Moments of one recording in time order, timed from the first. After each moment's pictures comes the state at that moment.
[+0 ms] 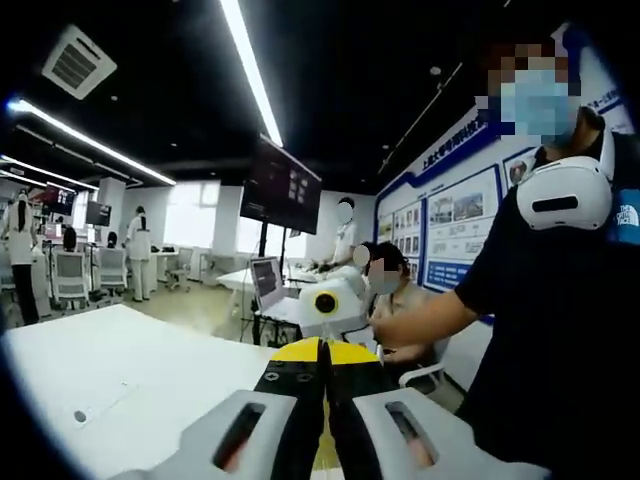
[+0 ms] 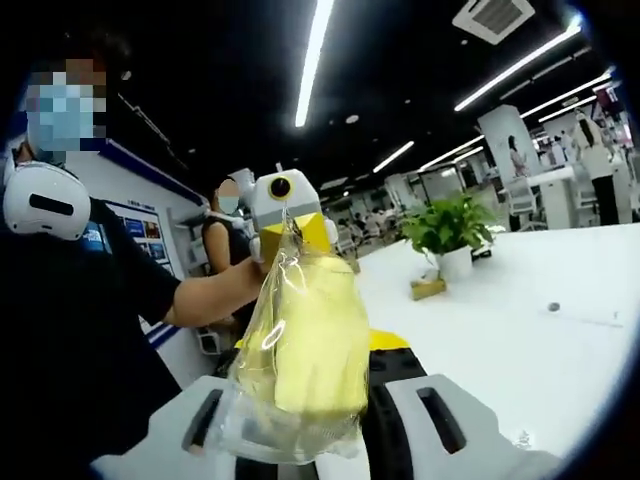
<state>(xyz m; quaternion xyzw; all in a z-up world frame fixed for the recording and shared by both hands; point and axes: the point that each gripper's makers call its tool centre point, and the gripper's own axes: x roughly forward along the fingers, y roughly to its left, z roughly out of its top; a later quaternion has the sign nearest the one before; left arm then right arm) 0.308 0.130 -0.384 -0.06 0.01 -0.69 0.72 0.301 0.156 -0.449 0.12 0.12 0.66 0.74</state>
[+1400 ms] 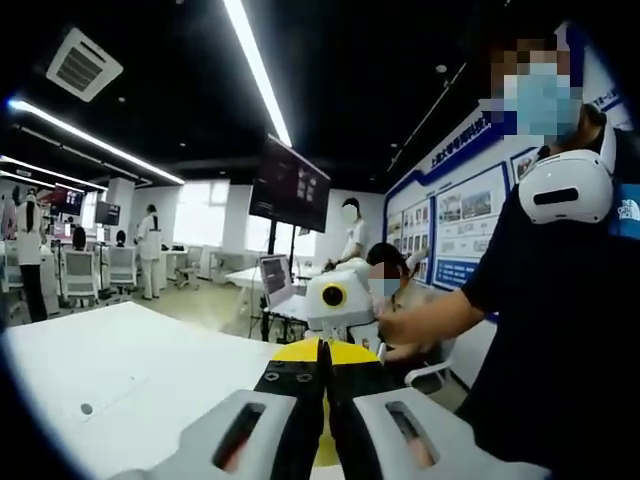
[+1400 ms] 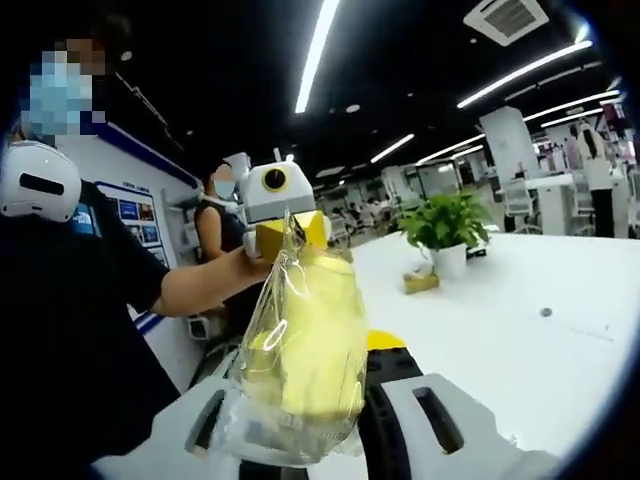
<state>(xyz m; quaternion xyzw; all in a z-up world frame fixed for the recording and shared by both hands) 0.309 0.141 -0.388 -0.06 0.02 -0.68 0.73 0.309 0.163 -0.456 0.08 0.12 0.65 0.75</state>
